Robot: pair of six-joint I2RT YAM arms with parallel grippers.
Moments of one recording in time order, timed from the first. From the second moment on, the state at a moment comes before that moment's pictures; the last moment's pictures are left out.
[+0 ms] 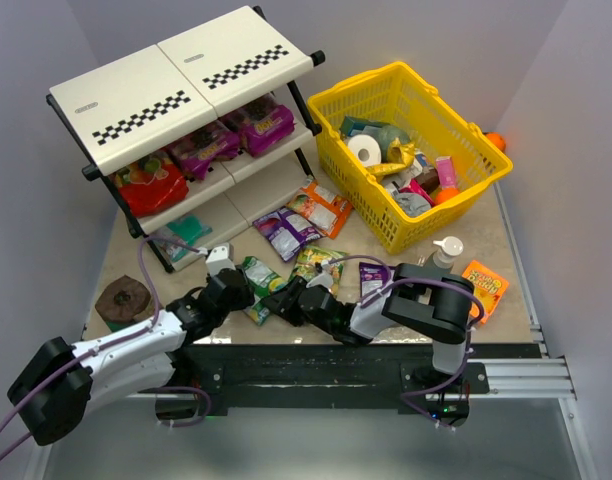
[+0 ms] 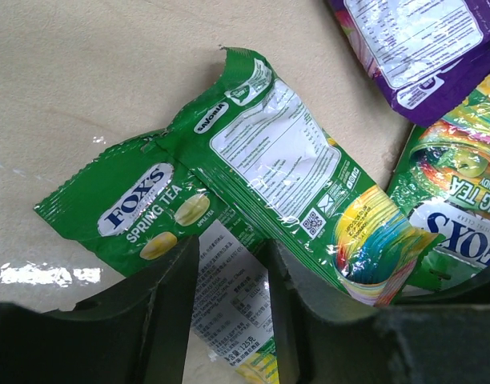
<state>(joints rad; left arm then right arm) -0.76 0.94 0.28 -0.10 -0.44 -0.80 1.19 1.88 0.60 0.81 0.29 1.52</state>
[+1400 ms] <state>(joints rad) -0.76 0.25 0.70 -0.53 -0.37 -0.47 1.07 1.61 0.91 0.53 0.35 1.19</state>
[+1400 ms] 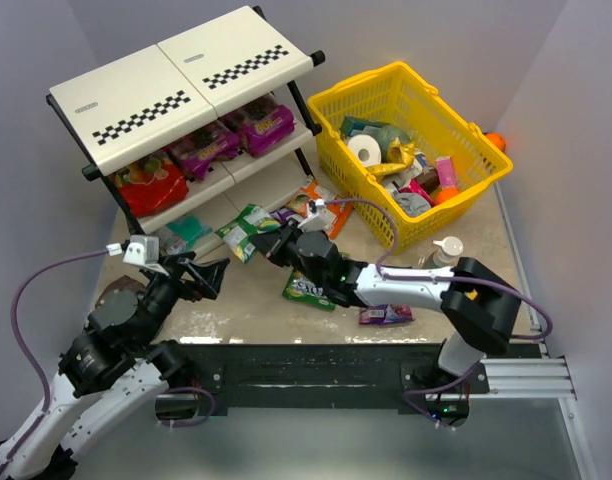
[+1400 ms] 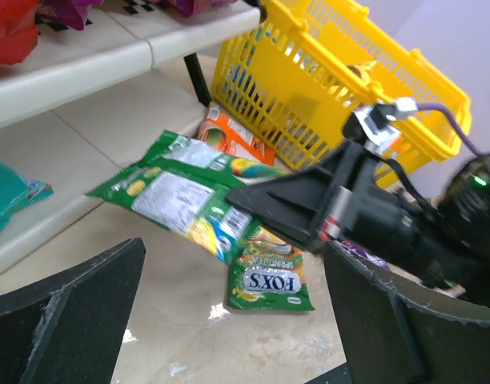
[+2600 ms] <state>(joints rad) -0.76 0.19 0.67 -0.51 -0.35 -0.41 0.88 2.50 1.70 0.51 0.13 1.40</state>
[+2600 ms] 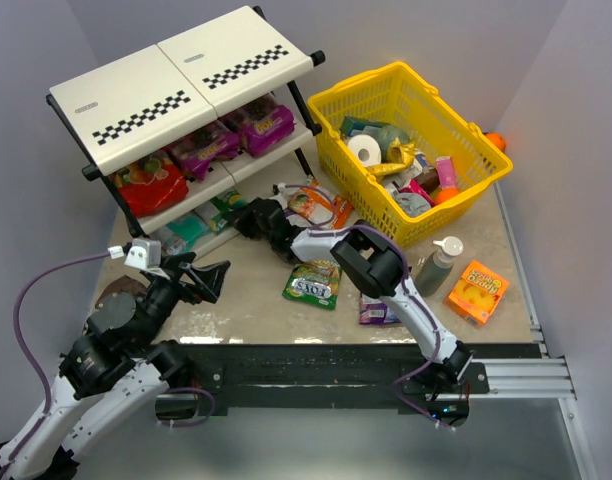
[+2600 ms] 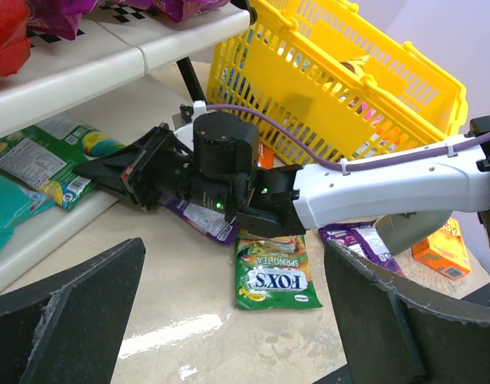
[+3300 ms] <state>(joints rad) -0.76 0.19 0.67 -0.51 -0.36 -0.41 0.91 2.47 1.71 0.44 0.23 1.50</state>
